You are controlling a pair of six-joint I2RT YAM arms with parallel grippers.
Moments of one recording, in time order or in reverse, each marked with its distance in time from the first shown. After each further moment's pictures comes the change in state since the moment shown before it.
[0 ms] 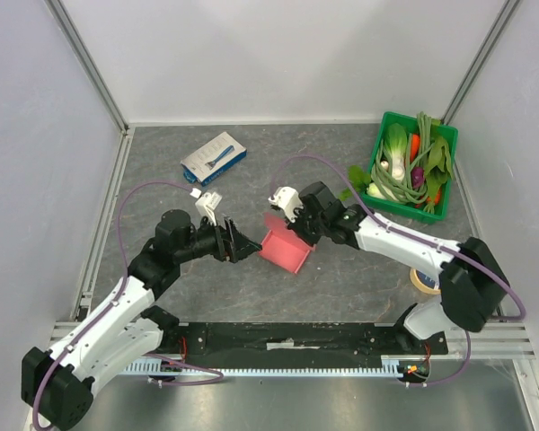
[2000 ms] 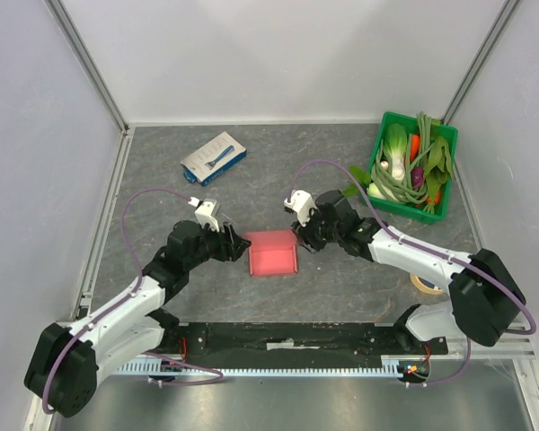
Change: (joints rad) left arm 0.000 0.089 -0.195 0.229 -0.291 0.151; right arm -0.051 -0.077 -0.159 0.187 -0.114 0.009
